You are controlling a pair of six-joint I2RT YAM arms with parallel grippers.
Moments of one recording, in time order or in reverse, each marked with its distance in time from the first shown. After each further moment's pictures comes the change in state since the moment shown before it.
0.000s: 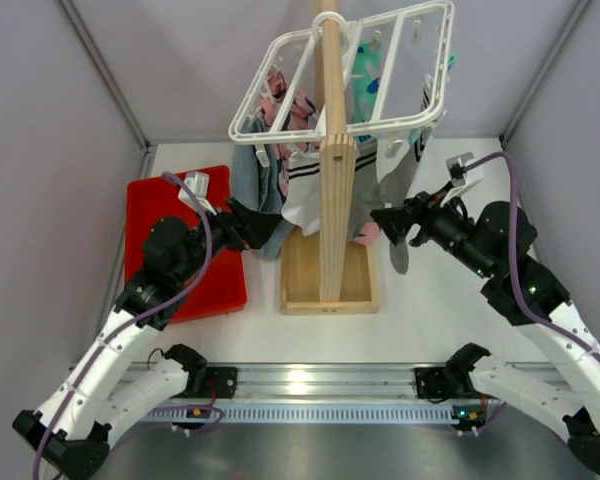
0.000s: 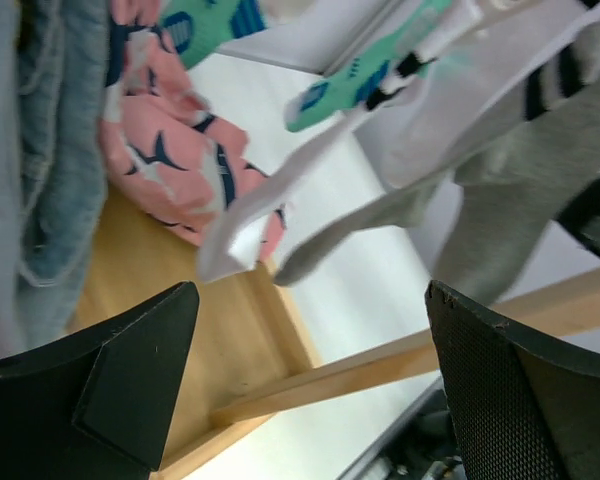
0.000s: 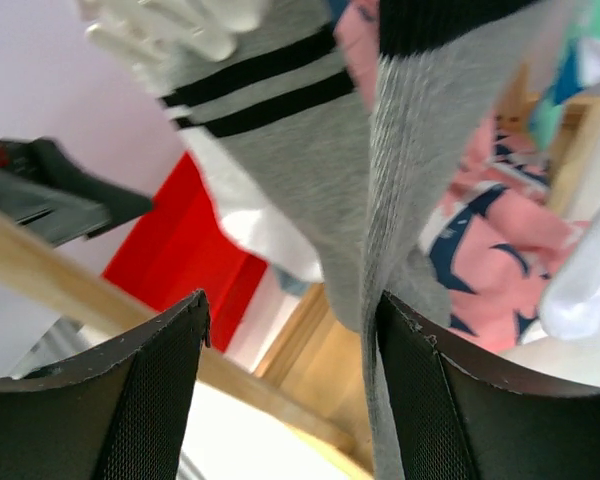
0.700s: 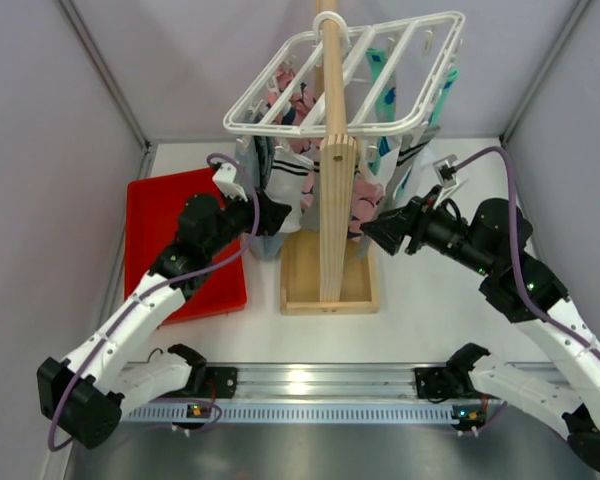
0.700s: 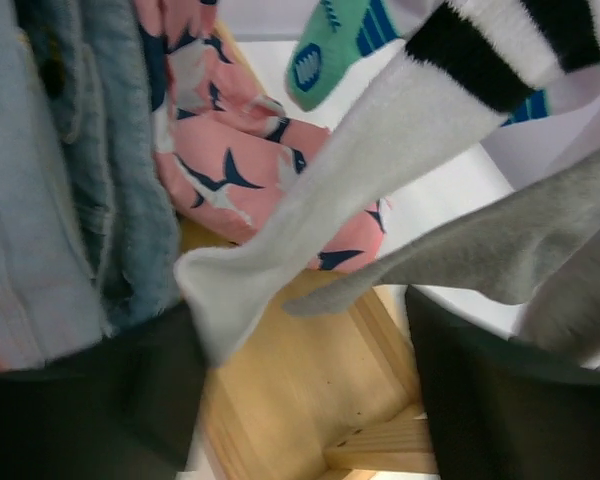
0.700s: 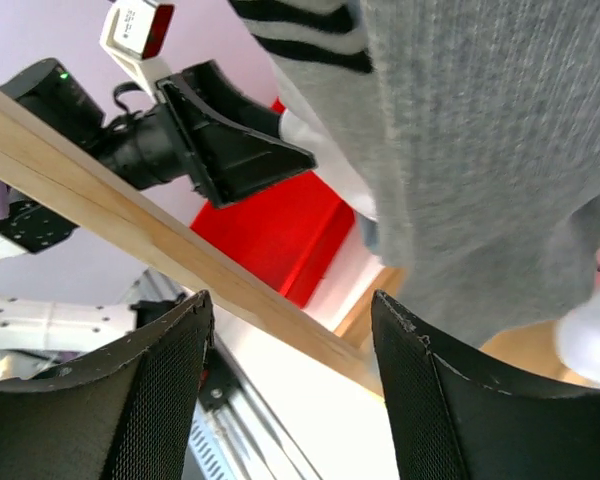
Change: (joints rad) left arm 0.011 0.237 -0.003 0.133 -0.062 0.291; right arm 0.006 0.022 0.006 -0.003 -0.250 0.121
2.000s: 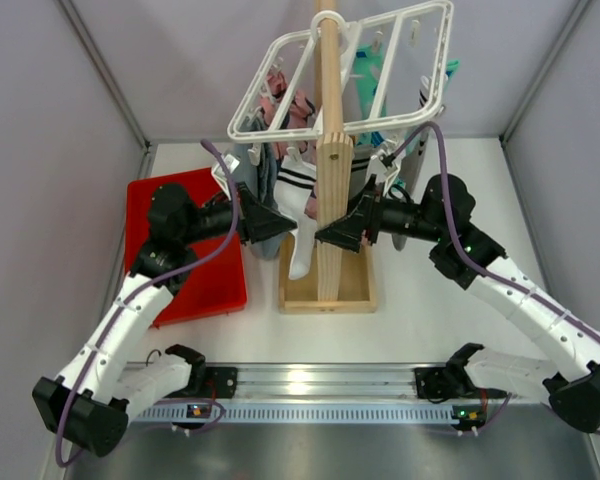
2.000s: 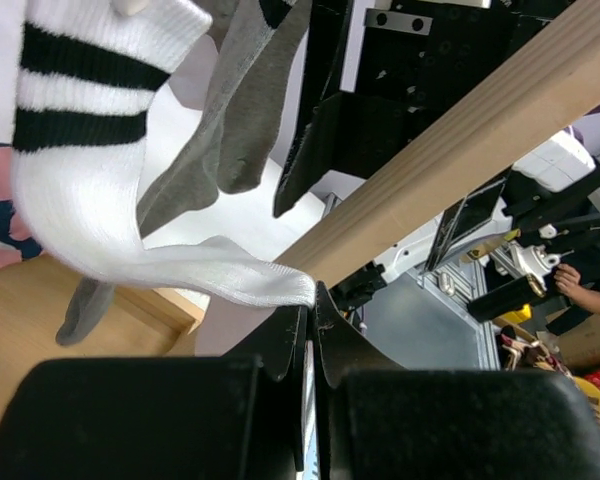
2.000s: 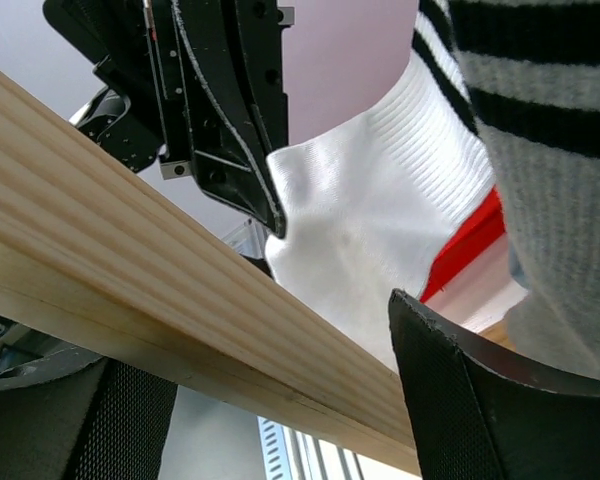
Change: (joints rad) left arm 0.129 -0.018 0.101 0.086 0.806 -0.293; right arm 0.018 0.261 -0.014 0.344 -0.375 0.080
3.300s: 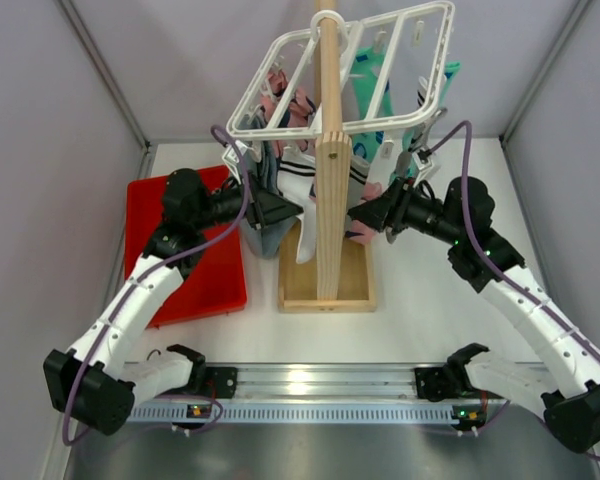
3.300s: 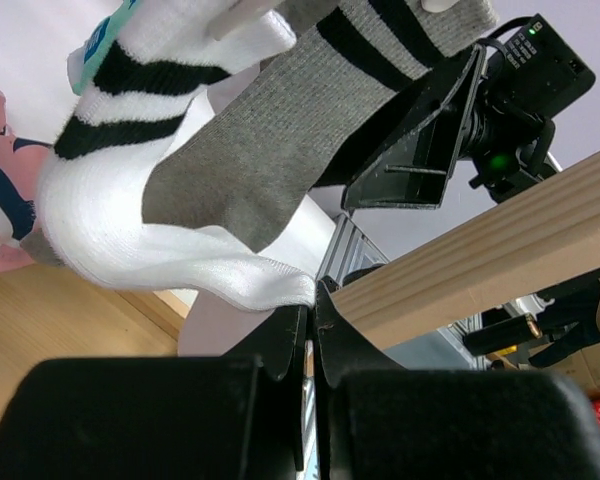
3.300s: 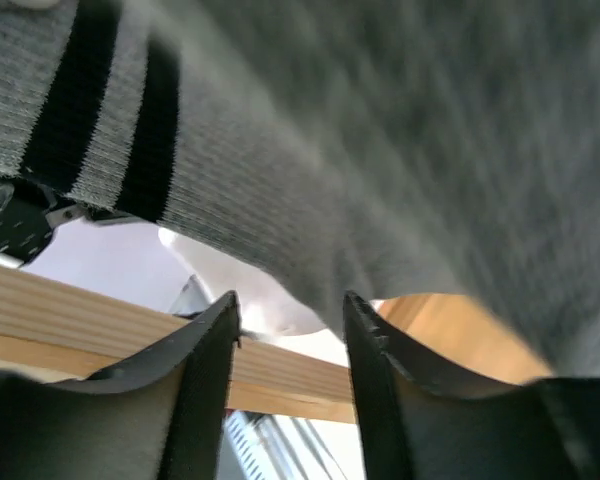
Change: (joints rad) left arm 0.000 0.120 0.040 0.042 -0.062 -0.056; right arm -0.184 -0.088 -0.079 -0.131 0.181 0.090
